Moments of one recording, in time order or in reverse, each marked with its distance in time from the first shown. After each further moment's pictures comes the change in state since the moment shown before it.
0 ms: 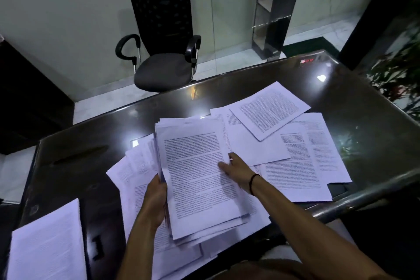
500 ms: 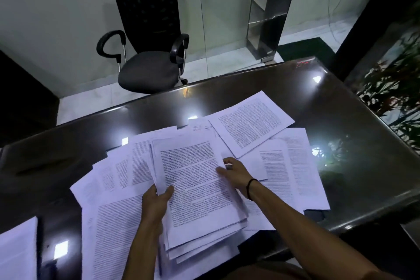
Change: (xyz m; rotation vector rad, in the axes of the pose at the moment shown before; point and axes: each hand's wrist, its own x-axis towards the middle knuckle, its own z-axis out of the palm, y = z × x) left_hand 0.044 -0.018 0.101 0.050 0.173 -0.013; right_hand 0.057 0.015 -0.104 0.091 0.034 0.100
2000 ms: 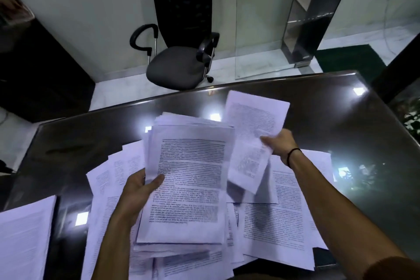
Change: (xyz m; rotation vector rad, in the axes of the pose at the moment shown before) left_hand -0.015 0.086 -0.018 0.154 0.006 0.106; right_hand 0.091 -0.092 -0.119 -0.026 0.244 -0.139
